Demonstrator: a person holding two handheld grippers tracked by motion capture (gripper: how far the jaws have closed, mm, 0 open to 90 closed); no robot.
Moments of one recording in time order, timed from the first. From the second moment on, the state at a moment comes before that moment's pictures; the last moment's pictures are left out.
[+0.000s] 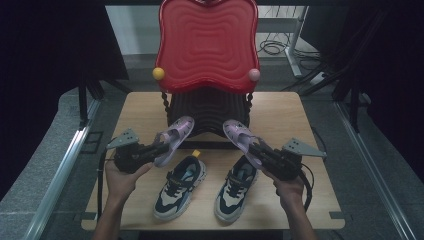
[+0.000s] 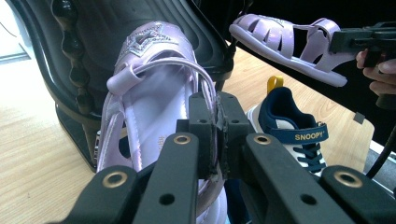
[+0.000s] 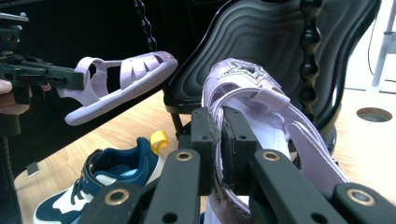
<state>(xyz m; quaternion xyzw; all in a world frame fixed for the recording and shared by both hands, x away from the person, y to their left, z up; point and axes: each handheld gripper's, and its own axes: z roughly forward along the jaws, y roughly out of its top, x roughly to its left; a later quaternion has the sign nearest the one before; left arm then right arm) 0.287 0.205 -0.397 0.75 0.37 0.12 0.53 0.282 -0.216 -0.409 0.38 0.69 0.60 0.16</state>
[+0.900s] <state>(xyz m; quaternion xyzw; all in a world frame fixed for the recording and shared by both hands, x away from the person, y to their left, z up) 0.312 0.187 -0.397 0.75 0.37 0.12 0.54 0.306 -0.177 -0.407 0.37 0.70 0.59 0.17</state>
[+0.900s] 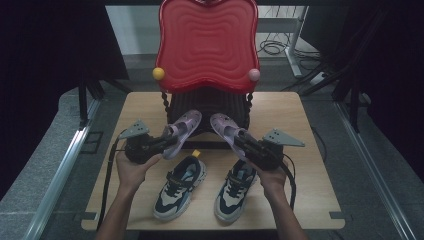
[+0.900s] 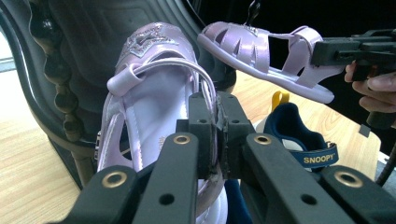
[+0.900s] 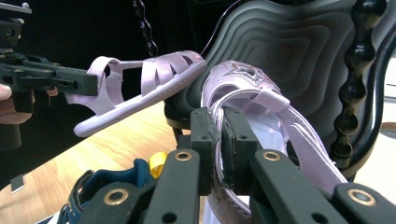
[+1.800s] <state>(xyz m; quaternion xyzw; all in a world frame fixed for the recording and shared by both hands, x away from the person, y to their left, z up) 0.331 0.168 -0.397 0.74 0.37 0.12 0.55 0.325 -0.163 -0.408 0.39 0.68 0.59 0.18</state>
